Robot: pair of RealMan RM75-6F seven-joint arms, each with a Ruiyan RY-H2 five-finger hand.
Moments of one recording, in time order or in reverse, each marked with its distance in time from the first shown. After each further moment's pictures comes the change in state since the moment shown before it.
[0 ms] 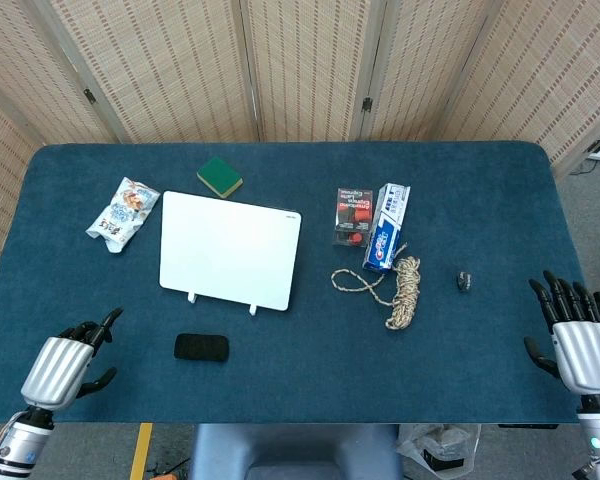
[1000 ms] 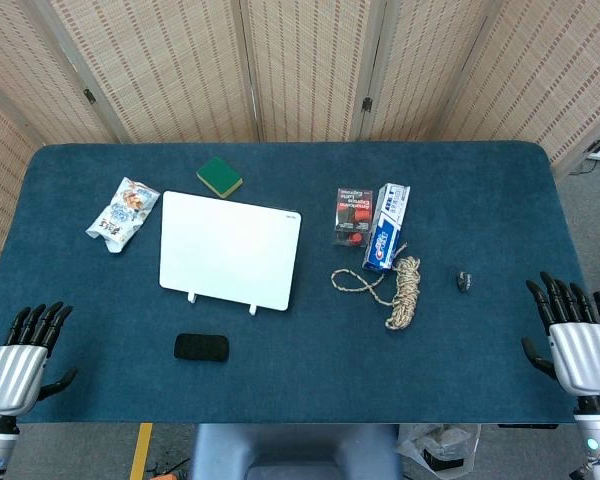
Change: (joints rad) left arm 0.082 -0.009 -0.013 0.127 -0.104 0.073 -0.083; right arm 0.001 -0.013 -0.005 -0.001 -0.004 0.001 -0.033
